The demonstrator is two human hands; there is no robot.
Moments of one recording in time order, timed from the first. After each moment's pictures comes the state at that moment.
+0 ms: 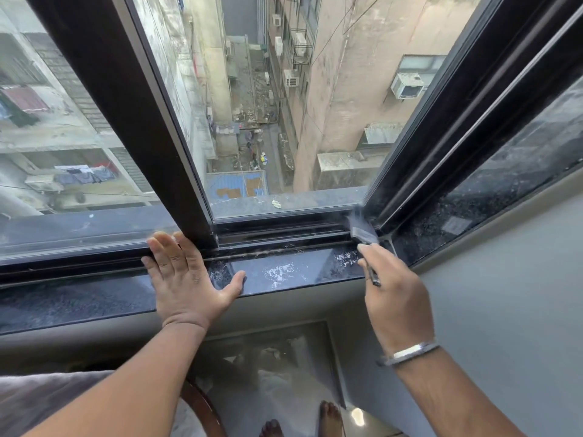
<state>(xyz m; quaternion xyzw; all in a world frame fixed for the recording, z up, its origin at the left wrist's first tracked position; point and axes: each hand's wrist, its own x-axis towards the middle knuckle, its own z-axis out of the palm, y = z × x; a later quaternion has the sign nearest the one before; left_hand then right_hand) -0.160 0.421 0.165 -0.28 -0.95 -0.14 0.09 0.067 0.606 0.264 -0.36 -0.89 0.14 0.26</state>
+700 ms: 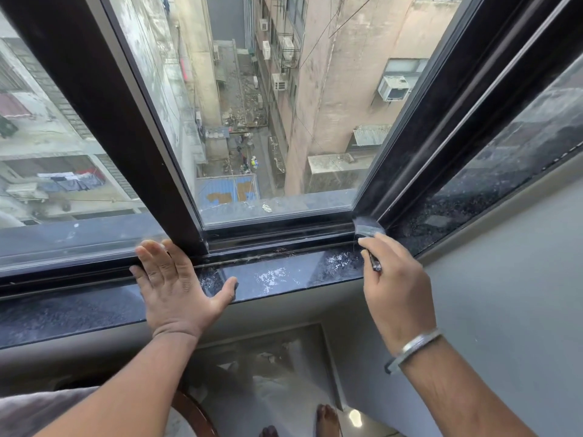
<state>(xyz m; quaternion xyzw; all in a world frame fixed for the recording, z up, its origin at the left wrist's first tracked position) -0.159 0.421 0.166 -0.28 -0.94 -0.14 0.09 0.064 0.613 0.290 -0.39 -0.87 0.14 0.27</state>
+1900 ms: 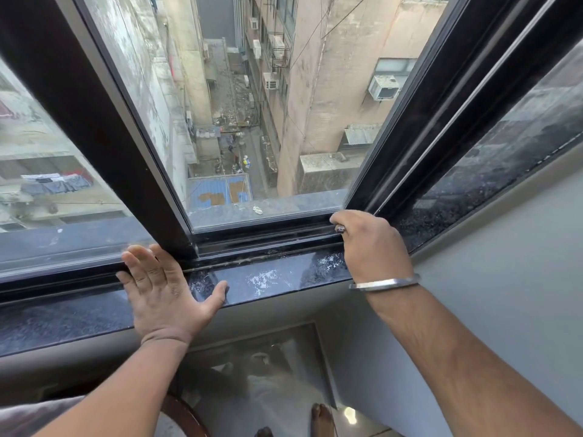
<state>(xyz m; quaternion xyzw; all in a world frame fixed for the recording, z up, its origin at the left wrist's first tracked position) -0.158 0.421 0.168 -0.29 -0.94 -0.15 0.10 0.020 0.641 0.320 -0.35 -0.92 0.09 0.14</state>
